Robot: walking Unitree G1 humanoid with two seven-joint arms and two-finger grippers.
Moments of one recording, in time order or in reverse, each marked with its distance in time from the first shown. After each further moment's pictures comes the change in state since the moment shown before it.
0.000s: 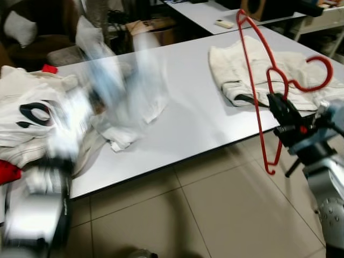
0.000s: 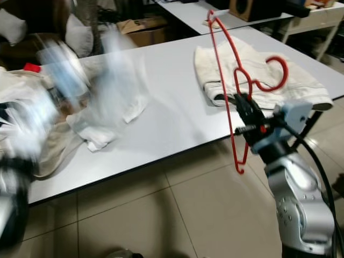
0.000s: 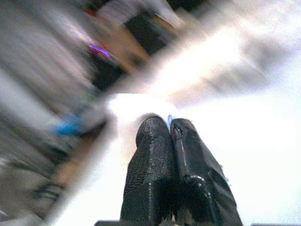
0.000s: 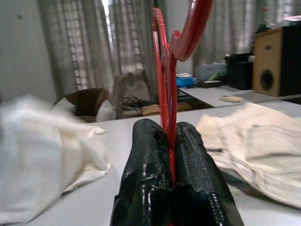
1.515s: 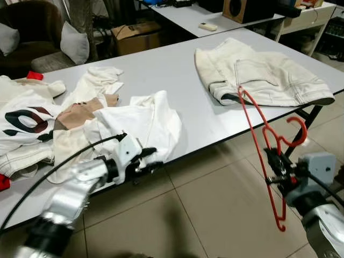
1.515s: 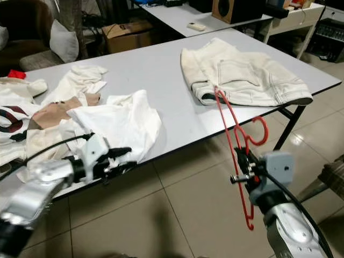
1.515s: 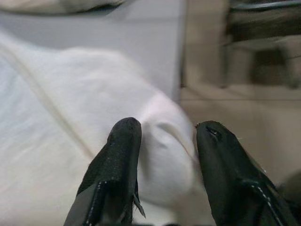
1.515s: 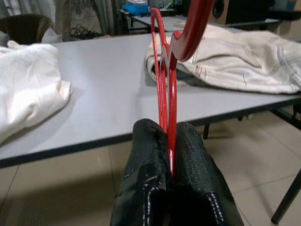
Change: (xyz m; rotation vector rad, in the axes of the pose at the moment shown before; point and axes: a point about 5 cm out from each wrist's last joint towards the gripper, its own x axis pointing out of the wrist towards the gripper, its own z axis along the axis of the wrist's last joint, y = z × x) left arm -0.027 -0.083 -0.006 -0.461 0.235 -0.292; right arm -0.063 0.011 -0.049 -0.090 0.317 -0.165
